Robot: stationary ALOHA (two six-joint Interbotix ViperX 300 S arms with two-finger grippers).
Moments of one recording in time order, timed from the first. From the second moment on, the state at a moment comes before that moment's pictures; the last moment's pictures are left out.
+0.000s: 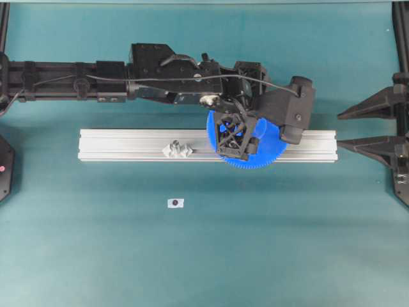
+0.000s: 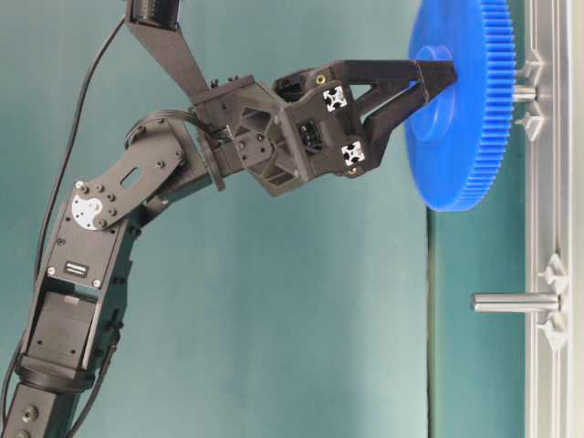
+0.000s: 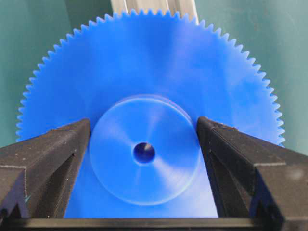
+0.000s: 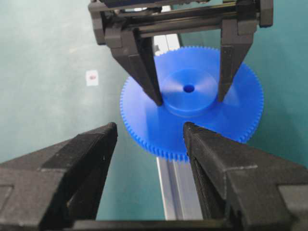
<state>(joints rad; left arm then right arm) 0.12 0.44 -0.23 0.02 0.81 0.38 -0.08 -1.07 1.17 0.02 0.27 0.09</state>
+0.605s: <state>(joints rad) 0.09 0.44 -0.29 0.02 0.83 0.35 -0.08 -1.07 1.17 0.02 0.26 0.09</state>
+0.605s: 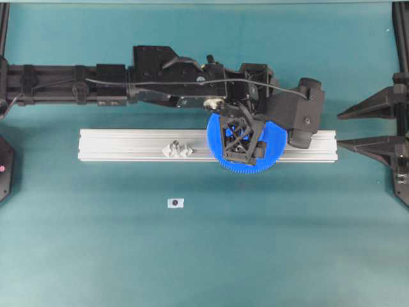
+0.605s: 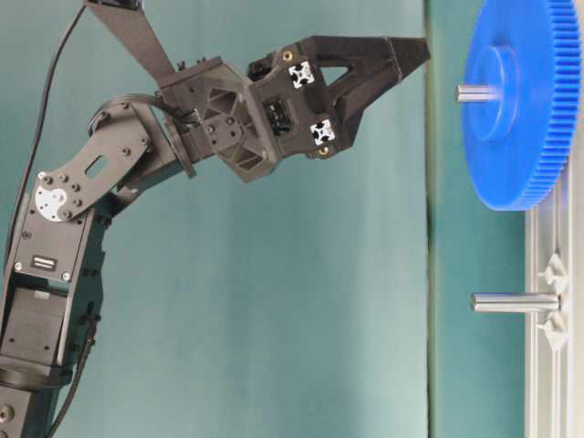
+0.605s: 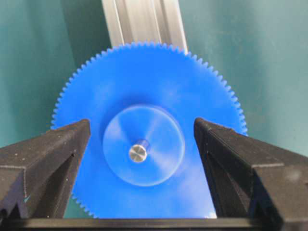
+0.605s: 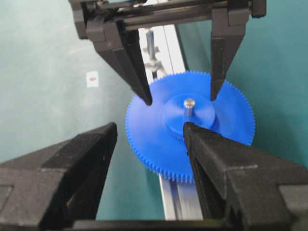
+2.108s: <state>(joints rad) 0.09 -0.19 0.35 0.02 0.58 0.25 -0.08 -1.18 1.21 0.02 0.38 0.15</state>
